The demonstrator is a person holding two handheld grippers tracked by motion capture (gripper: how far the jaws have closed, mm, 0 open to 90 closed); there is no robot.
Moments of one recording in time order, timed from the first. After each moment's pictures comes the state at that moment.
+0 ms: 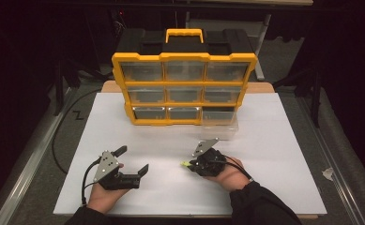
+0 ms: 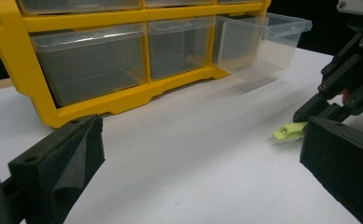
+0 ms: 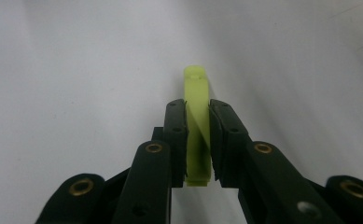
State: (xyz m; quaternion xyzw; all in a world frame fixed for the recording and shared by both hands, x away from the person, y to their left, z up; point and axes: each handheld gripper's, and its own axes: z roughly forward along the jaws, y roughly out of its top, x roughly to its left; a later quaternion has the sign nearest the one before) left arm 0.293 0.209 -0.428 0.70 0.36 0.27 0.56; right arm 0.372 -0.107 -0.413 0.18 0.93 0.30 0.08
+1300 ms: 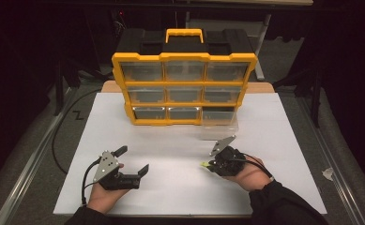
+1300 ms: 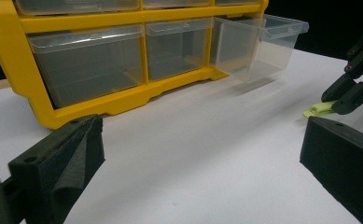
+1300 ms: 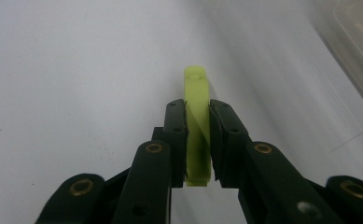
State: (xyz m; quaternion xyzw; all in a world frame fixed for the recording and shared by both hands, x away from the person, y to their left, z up) left arm 0.292 0.209 -0.428 0.70 0.36 0.27 0.56; right arm 0.368 -0.153 -0.392 0.20 0.95 0.24 0.08
